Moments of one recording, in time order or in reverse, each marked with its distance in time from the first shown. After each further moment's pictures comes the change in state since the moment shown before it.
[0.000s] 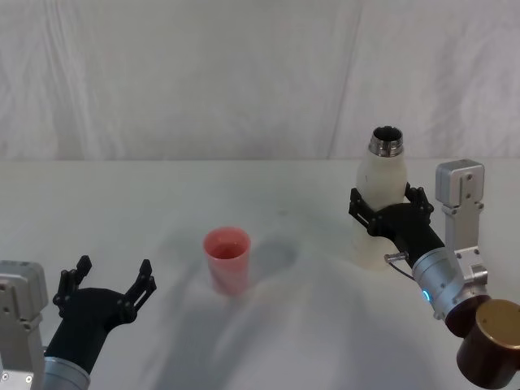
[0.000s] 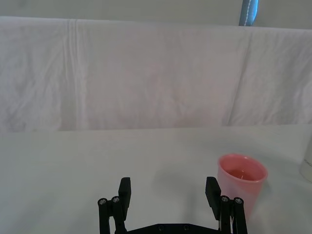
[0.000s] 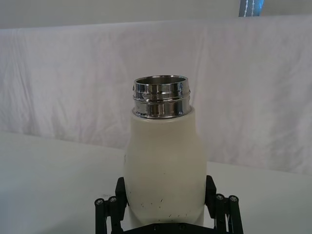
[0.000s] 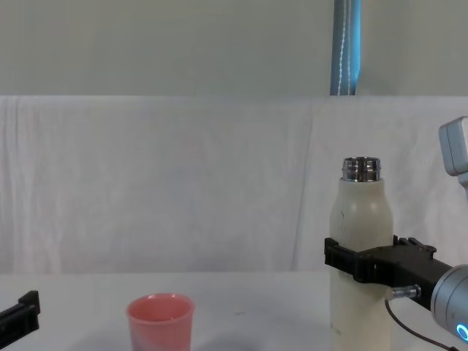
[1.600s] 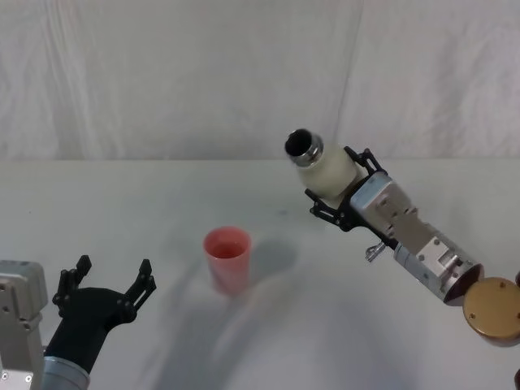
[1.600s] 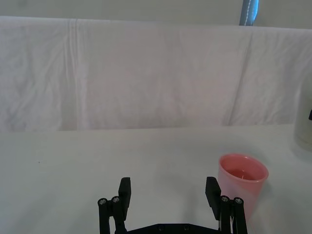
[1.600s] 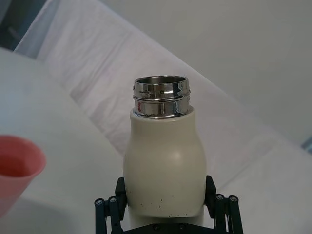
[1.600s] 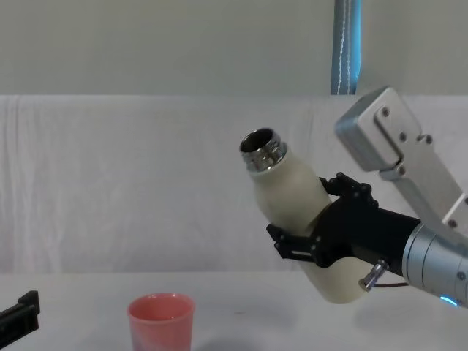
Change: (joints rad) left arm 0.000 0.000 0.000 0.000 0.000 0.000 0.000; right arm 0.111 0.177 -0.223 -0.025 -0.382 -0.182 0.063
